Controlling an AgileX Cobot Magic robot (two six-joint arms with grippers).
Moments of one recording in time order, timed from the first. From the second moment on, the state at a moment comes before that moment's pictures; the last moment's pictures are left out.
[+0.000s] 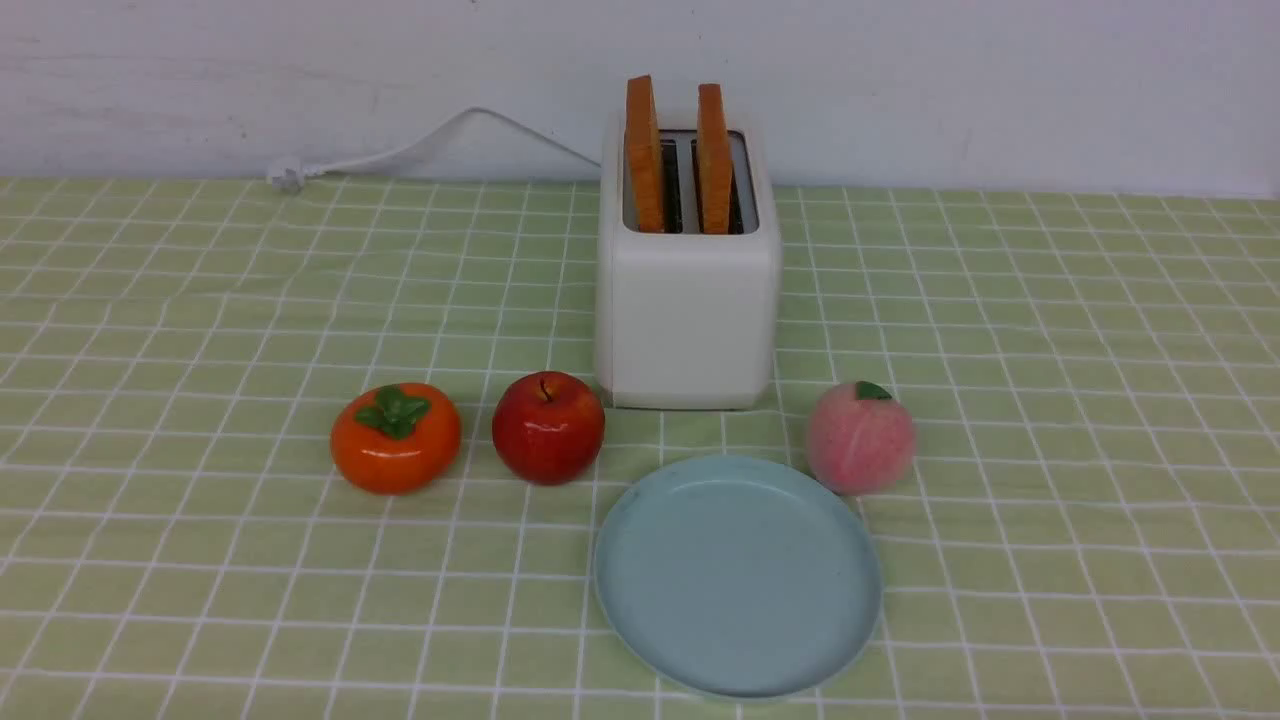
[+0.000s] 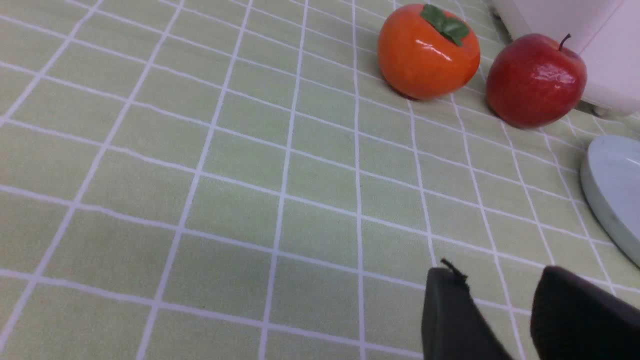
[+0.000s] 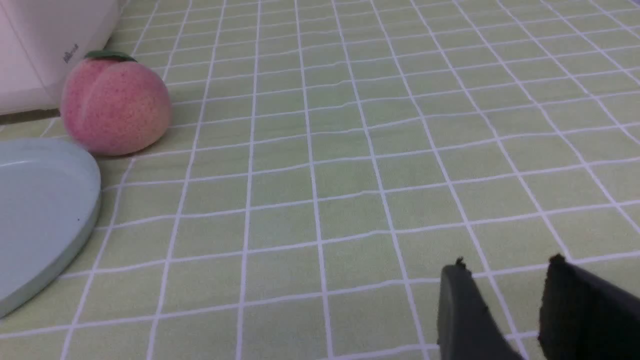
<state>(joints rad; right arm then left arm) 0.02 -0.01 0.02 -0.23 0.39 0.40 -0.08 -0.01 0.03 -0.17 0.39 -0.23</state>
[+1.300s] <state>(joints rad) 0.02 -0.01 0.02 -0.23 0.39 0.40 -0.08 -0.01 0.03 -0.72 -0.09 -0.33</state>
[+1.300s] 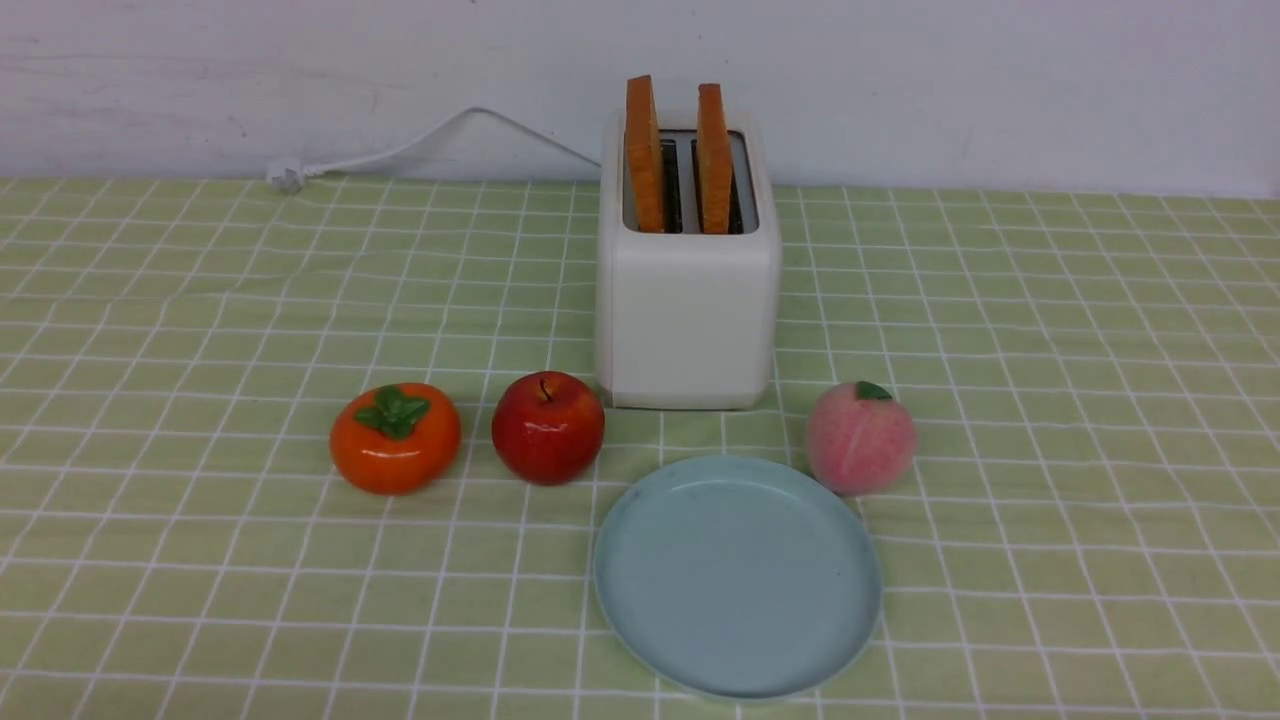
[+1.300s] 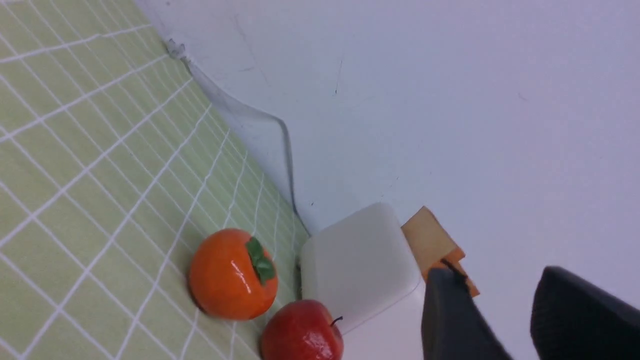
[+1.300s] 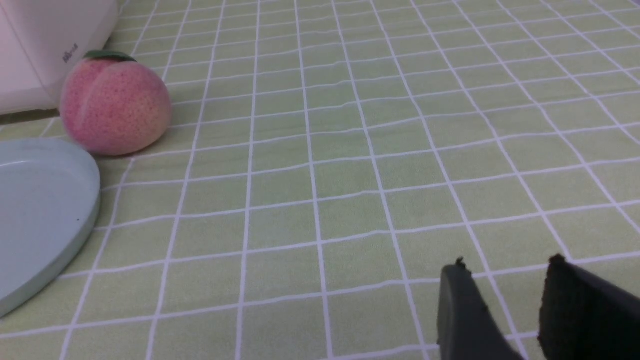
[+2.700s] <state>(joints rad) 0.95 0.67 -0.73 -0.62 0.88 0.99 -0.28 1.17 -0.86 -1.27 0.32 1.00</state>
